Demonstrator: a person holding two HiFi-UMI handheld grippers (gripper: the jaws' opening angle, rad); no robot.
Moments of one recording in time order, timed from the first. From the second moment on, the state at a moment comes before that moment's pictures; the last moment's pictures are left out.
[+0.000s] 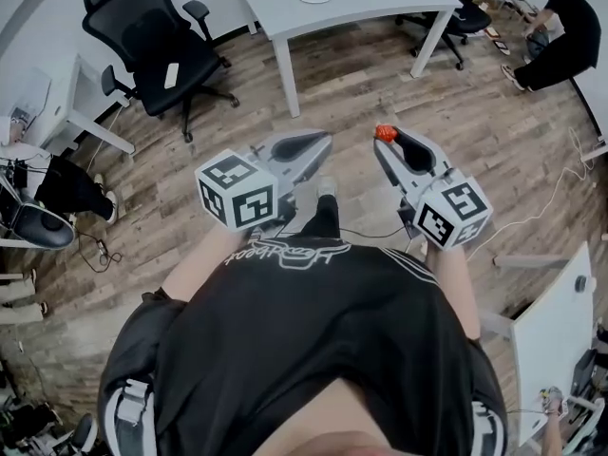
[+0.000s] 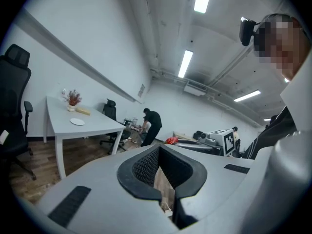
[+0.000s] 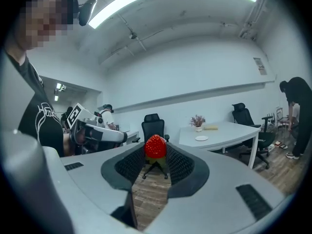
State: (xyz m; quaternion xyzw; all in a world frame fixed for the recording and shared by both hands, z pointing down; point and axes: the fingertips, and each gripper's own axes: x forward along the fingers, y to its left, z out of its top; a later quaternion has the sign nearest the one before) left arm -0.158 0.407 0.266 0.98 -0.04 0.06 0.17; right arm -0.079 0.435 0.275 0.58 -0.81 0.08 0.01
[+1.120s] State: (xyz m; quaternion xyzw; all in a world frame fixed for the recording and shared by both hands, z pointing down) left arm 0.018 0.108 0.307 0.97 -0.03 0.10 0.23; right arm 0.098 0.155 0.310 0.60 -0.79 0.15 0.01
